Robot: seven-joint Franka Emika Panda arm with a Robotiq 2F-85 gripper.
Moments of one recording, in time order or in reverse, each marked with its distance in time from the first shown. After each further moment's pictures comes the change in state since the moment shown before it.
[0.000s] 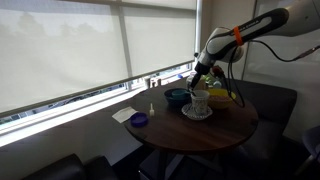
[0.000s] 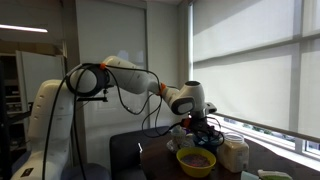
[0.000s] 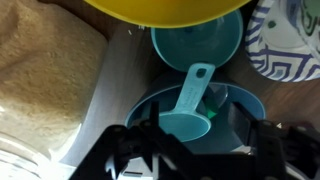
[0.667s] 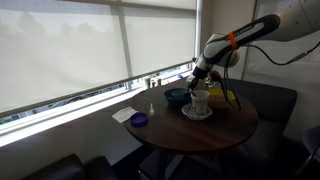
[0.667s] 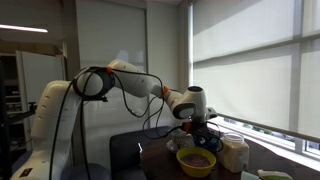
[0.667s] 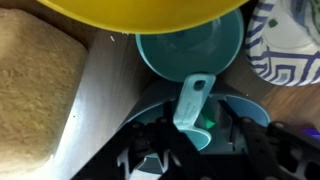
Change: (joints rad) arm -0.026 0.055 0.037 0.018 0.045 0.007 -0.001
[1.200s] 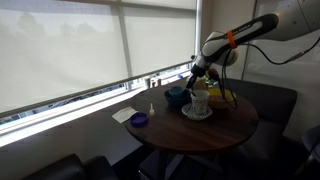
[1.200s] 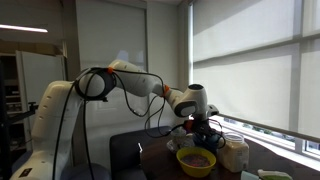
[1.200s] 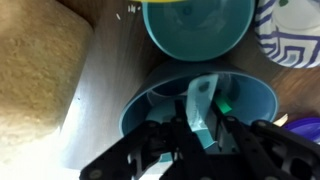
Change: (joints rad) arm -0.009 0.015 0.012 0.042 0.001 0.016 -0.002
